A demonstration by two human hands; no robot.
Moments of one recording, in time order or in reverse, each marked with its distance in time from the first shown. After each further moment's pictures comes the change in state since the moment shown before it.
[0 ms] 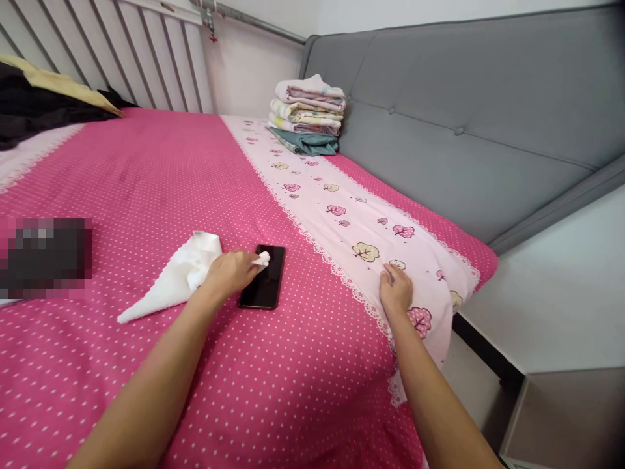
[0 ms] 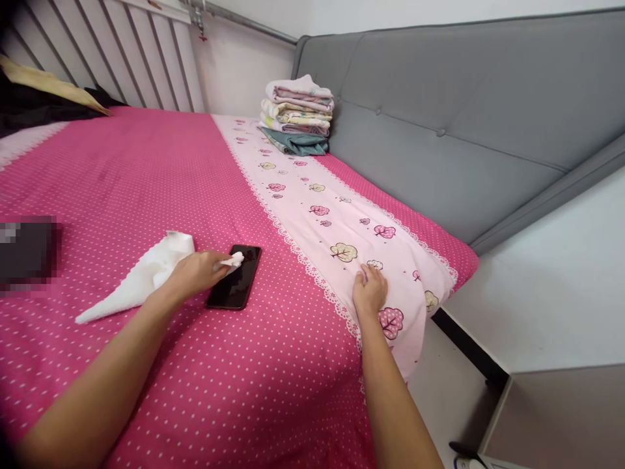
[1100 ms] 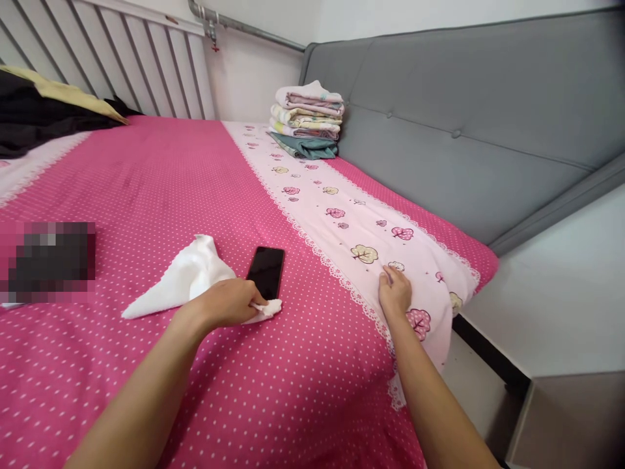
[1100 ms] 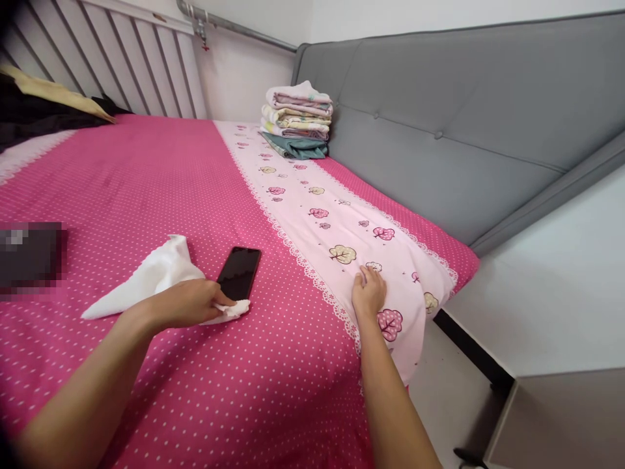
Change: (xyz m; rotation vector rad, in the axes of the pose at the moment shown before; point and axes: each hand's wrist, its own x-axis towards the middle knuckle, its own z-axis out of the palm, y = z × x) left_hand -0.045 0.014 -0.027 -0.106 -0.373 0.322; right_hand 0.000 0.000 0.001 0.028 -0.012 0.015
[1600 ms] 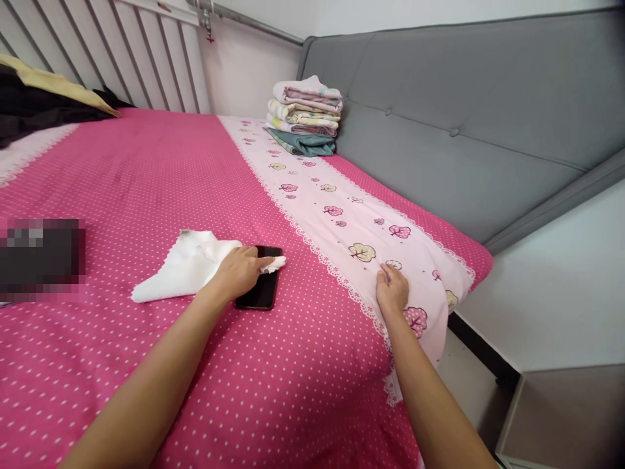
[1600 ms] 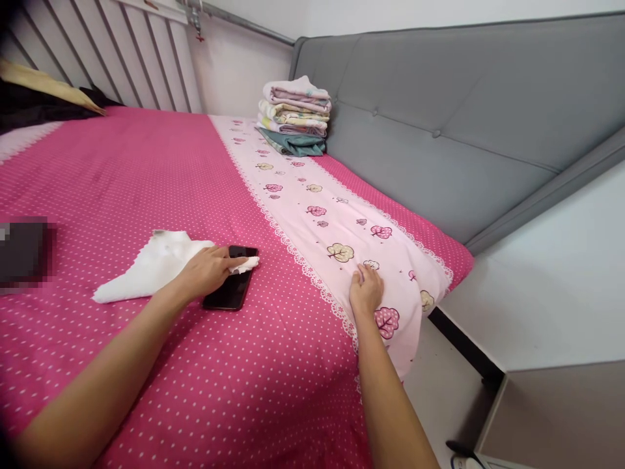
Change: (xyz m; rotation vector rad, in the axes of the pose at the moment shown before) left_hand 0.066 -0.038 0.019 0.321 0.474 -0.002; right_hand 0.001 0.002 0.000 -0.017 0.008 -0.015
